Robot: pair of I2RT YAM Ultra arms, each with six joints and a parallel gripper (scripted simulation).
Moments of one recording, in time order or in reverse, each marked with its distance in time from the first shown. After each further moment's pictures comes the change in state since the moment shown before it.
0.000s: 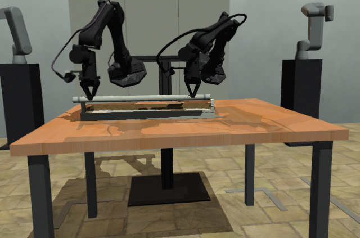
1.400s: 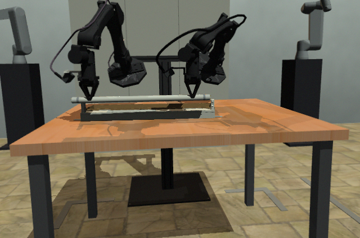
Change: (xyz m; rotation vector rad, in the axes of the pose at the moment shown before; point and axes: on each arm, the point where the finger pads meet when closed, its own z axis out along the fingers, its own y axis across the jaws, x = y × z) left arm -0.002 0.007 0.001 0.001 0.000 0.000; right arm -0.002 0.009 0.000 0.000 -0.001 -0.003
